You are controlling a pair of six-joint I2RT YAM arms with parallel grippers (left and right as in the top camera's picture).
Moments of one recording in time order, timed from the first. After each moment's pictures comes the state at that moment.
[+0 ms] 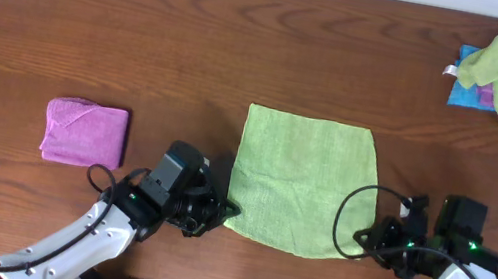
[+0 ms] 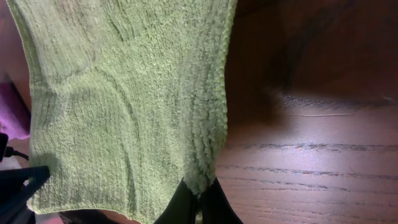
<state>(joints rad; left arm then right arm) -0.57 1.24 0.42 -0.08 0.59 -1.40 -0.29 1.12 0.52 -0.85 -0.57 0.22</state>
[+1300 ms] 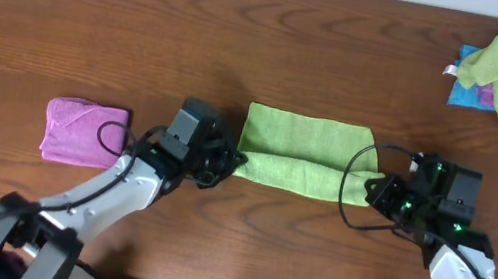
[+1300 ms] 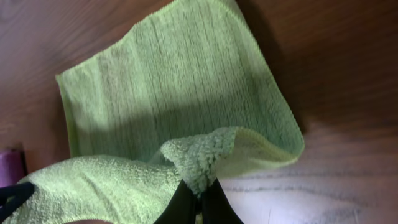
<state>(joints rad) -0.47 1.52 0.68 -0.04 0.45 -1.32 -0.13 1.20 0.57 -0.39 -0.43 0.43</state>
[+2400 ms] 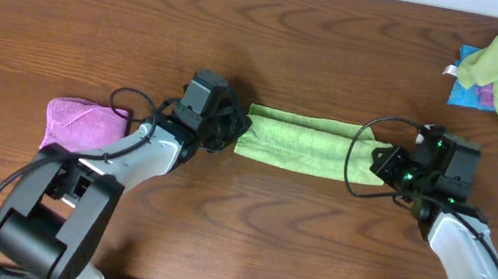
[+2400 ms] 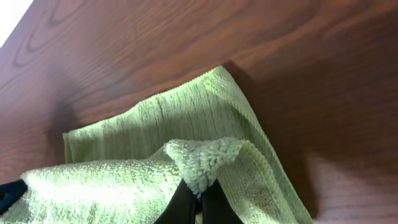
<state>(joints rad) -0.42 1.74 0.85 0.08 0.33 -1.19 -0.13 1.44 0.63 -0.07 -0.40 0.46</state>
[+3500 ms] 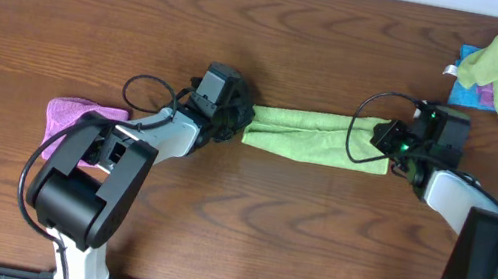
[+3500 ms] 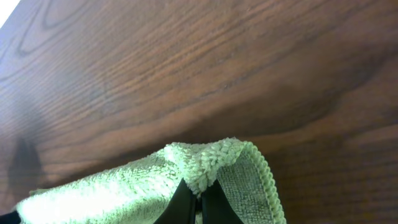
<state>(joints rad) -0.42 1.94 0.98 0.11 0.25 -1.17 -0.11 1.77 0.80 0.10 -0.36 0.47</state>
